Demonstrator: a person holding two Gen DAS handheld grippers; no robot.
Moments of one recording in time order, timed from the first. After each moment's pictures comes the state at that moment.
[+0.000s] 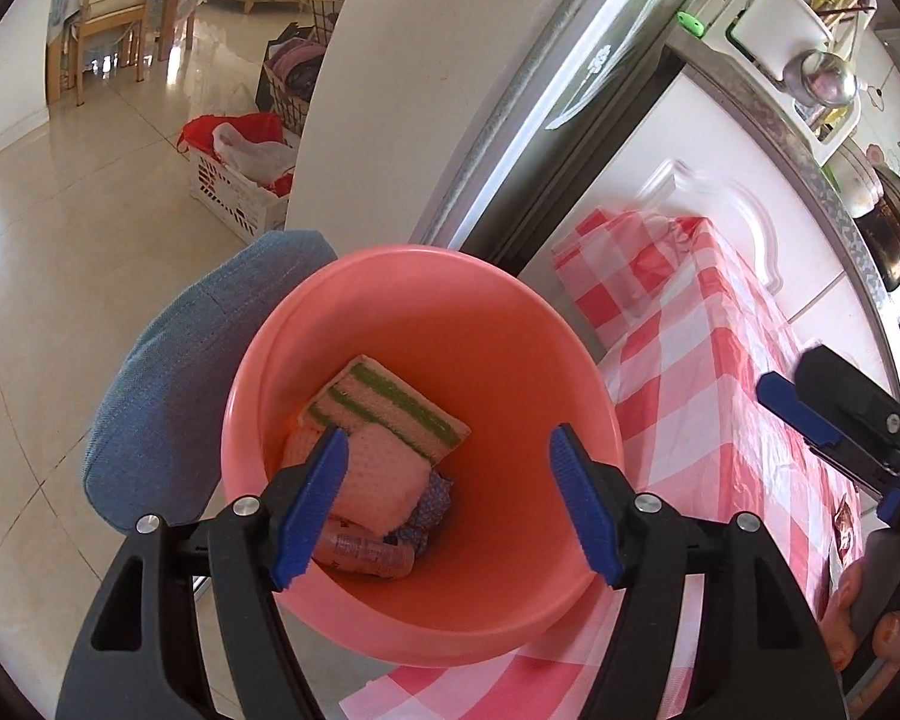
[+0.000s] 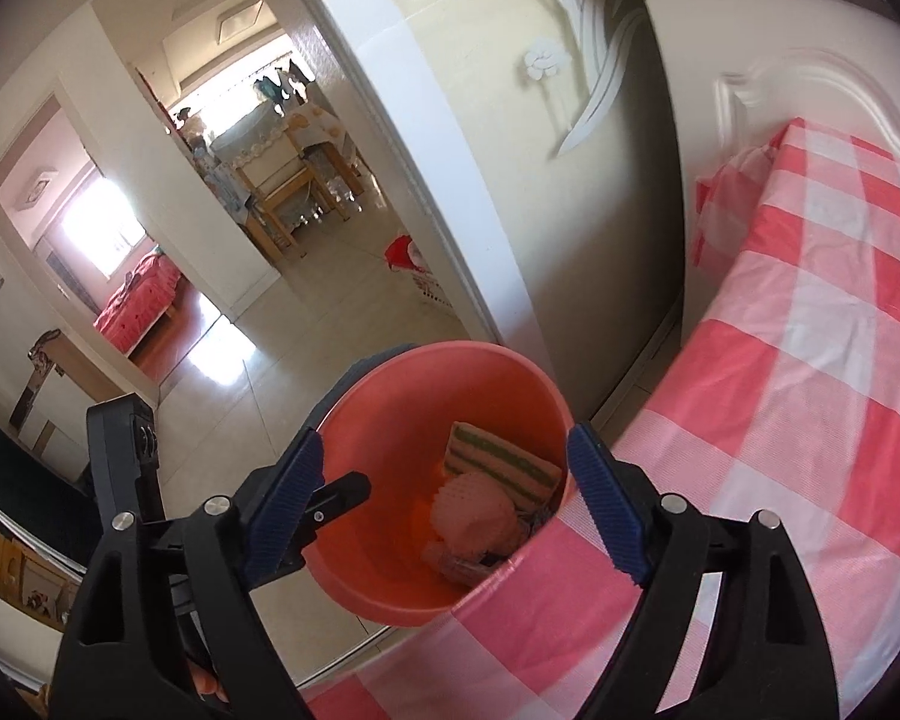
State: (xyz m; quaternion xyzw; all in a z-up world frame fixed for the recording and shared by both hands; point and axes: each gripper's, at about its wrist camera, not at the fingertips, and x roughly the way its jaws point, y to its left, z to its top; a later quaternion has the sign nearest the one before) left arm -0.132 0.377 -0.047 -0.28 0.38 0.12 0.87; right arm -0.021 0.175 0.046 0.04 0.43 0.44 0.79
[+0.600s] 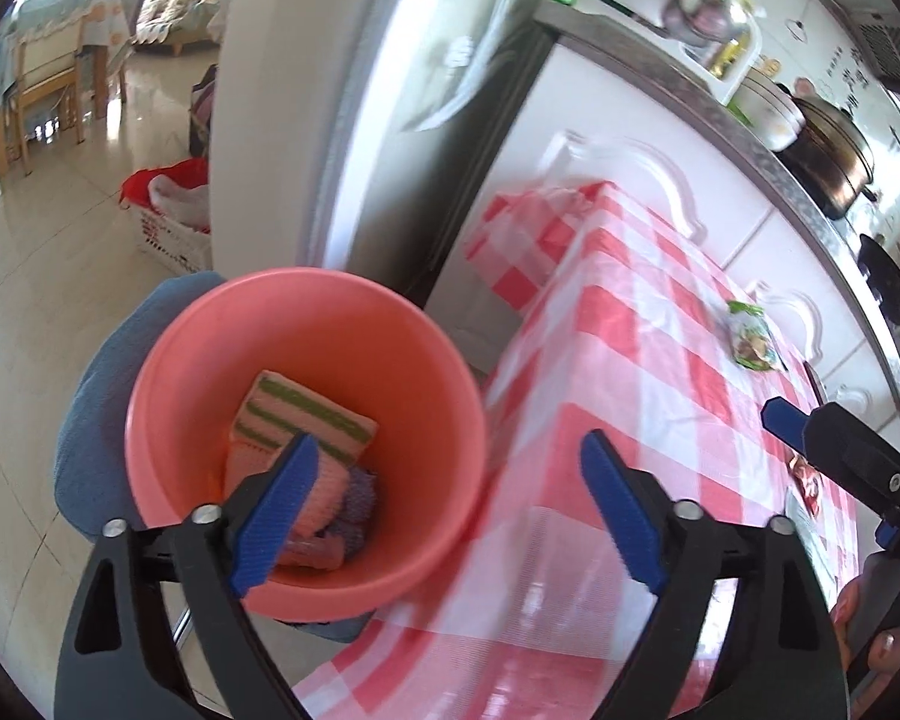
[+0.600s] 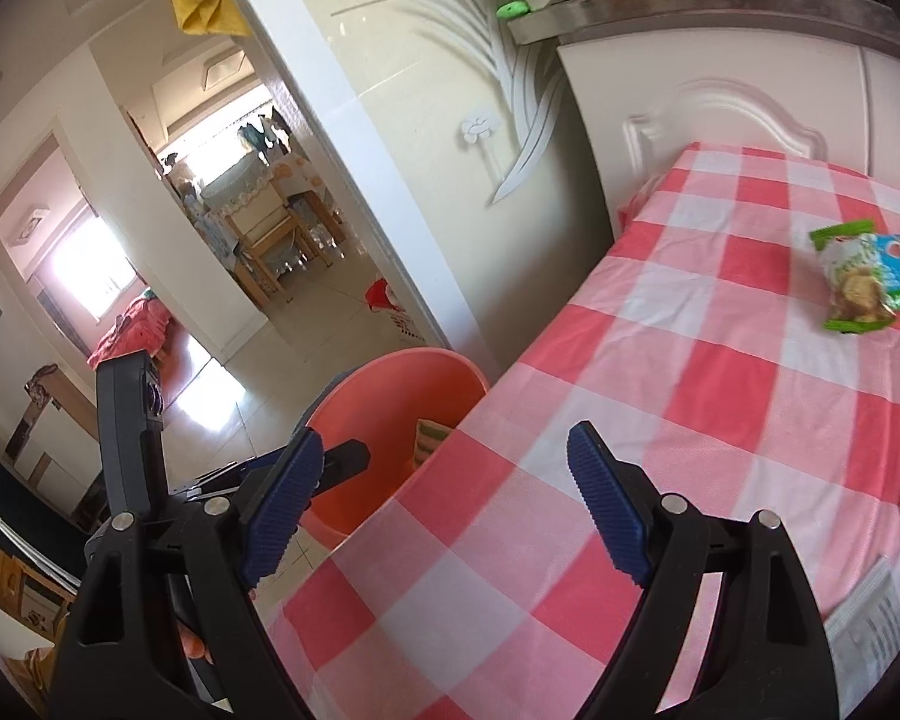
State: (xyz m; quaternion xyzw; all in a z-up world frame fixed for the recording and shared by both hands) left arm -0.125 0.302 0.000 -0.22 0.38 0.06 0.90; right arm -0.050 0.072 0.072 0.07 0.40 0.41 0.82
